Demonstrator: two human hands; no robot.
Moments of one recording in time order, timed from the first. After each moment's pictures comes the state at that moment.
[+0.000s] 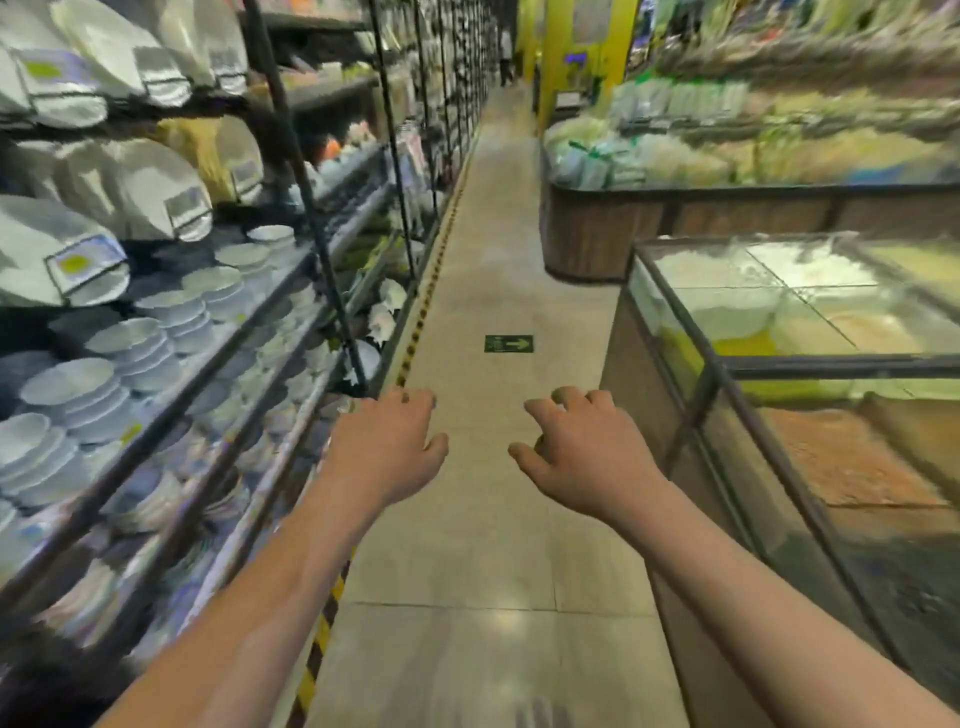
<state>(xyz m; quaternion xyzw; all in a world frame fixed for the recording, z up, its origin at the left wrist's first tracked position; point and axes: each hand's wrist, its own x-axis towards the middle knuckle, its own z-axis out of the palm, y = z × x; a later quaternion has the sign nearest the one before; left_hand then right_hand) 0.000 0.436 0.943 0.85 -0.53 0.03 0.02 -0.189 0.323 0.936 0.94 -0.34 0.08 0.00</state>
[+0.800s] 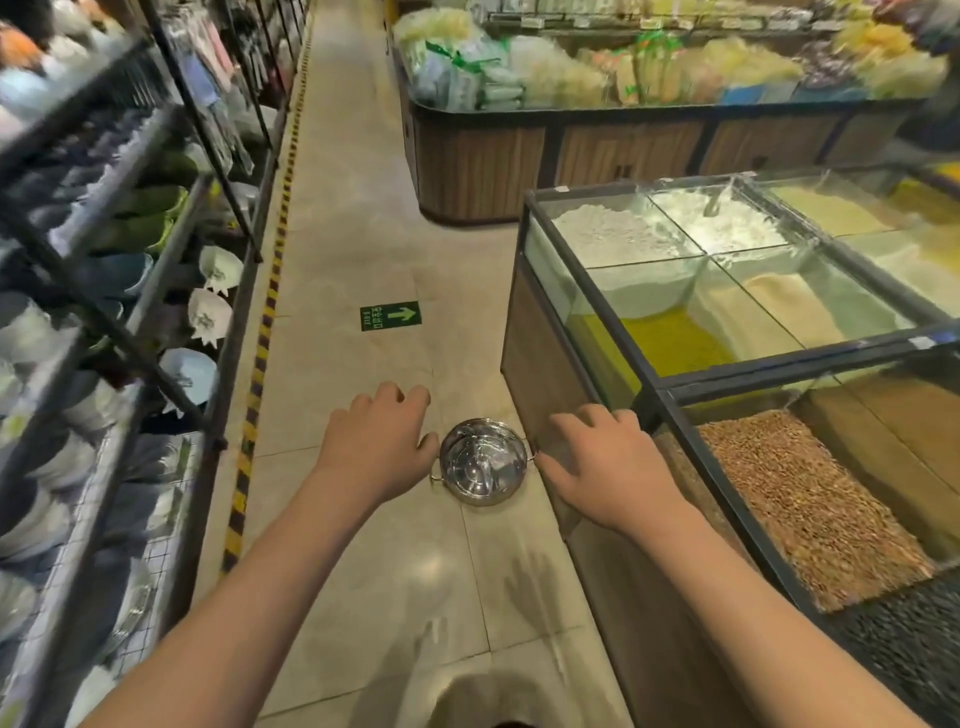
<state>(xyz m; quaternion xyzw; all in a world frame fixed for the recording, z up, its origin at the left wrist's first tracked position) 0.096 0.044 0.849 0.77 -0.63 -0.06 0.00 -0.145 -0.012 0.847 0.85 -0.52 -0.01 -0.06</state>
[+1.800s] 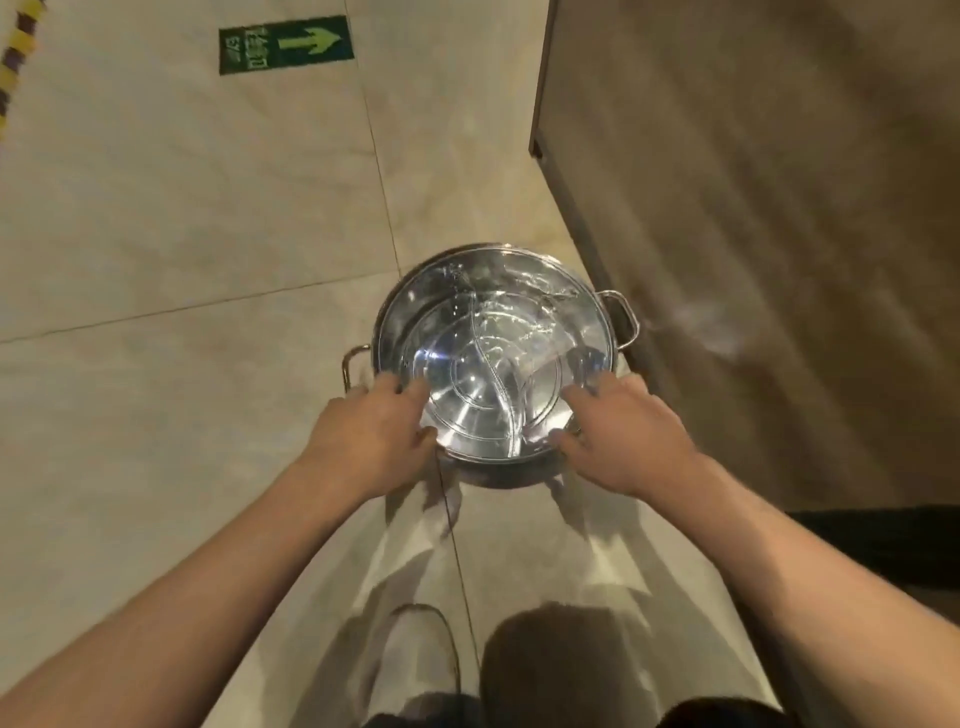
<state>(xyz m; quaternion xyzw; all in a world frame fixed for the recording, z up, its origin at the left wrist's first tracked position) 0.173 -0.286 0.007 0.73 -0.67 -0.15 -0.09 -0.077 -0.366 0.005 0.85 -0.49 -0.13 -0.14</state>
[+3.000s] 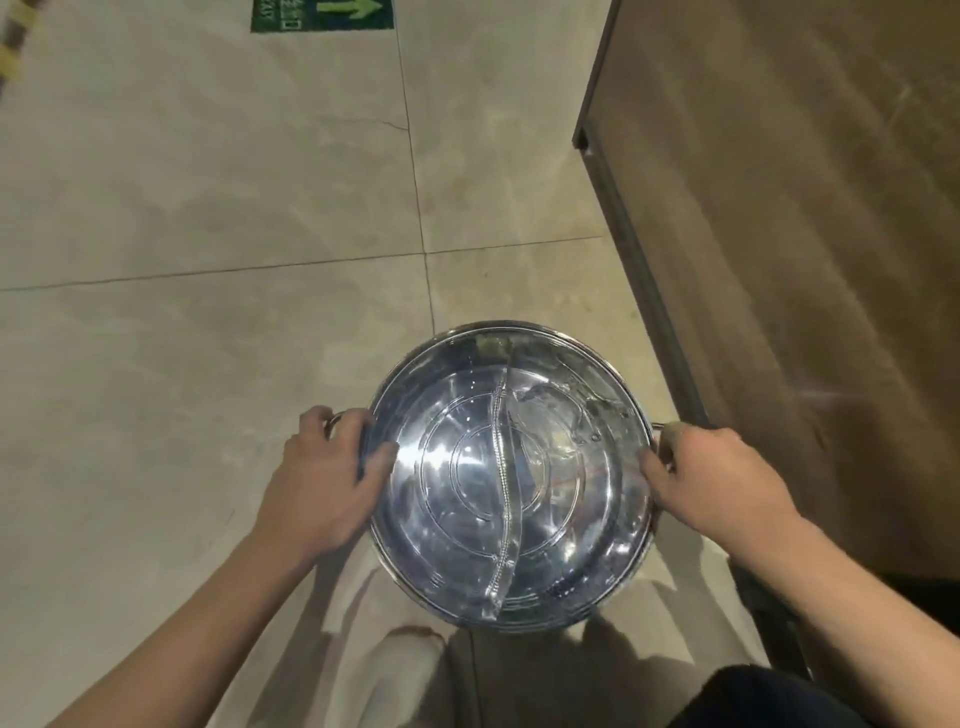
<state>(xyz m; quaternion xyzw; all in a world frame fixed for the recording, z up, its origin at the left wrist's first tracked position) 0.218 -0.224 -0.082 0.83 -0.49 -0.24 0.10 -0.119 -0.377 -0.037 0.79 -0.58 -0.10 -0.16</state>
